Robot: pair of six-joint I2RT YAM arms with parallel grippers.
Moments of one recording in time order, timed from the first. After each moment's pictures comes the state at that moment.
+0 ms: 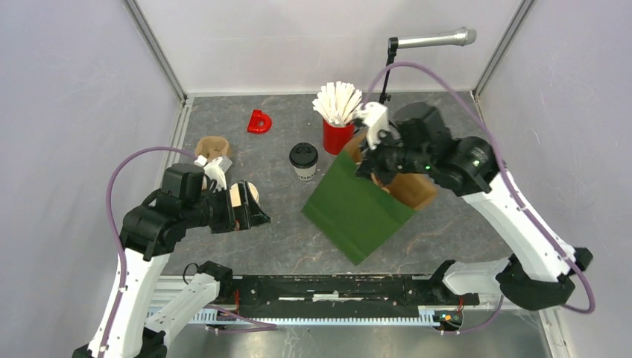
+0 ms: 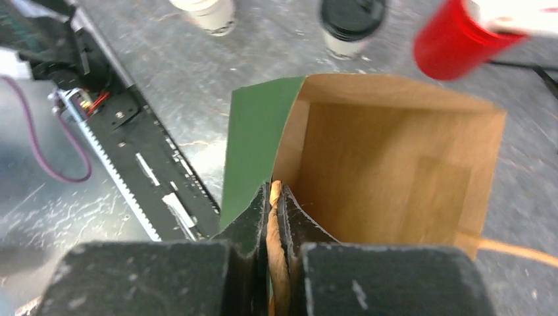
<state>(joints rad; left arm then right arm) -0.34 0.75 1.21 -1.30 0.39 -0.50 0.71 1.24 1.70 -1.08 -0.22 -0.02</state>
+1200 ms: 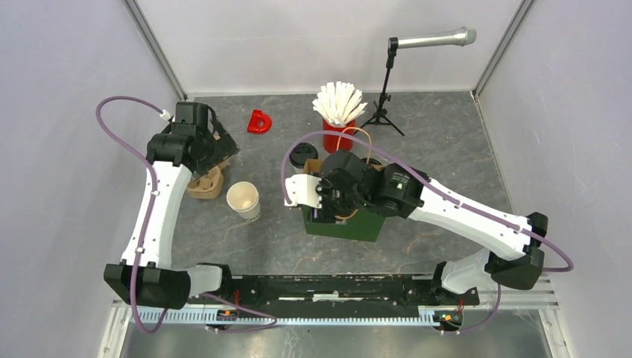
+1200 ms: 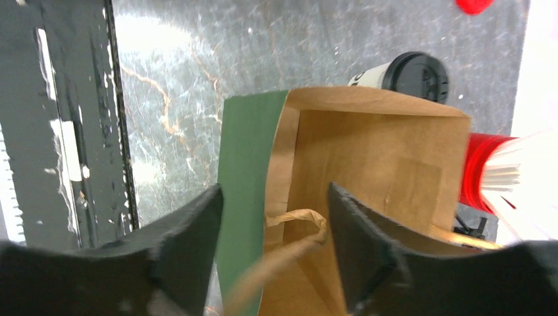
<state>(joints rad) -0.10 1.25 1.43 -1.12 -0.20 -0.64 1.16 1.42 1.54 -0.94 -0.01 -0.51</state>
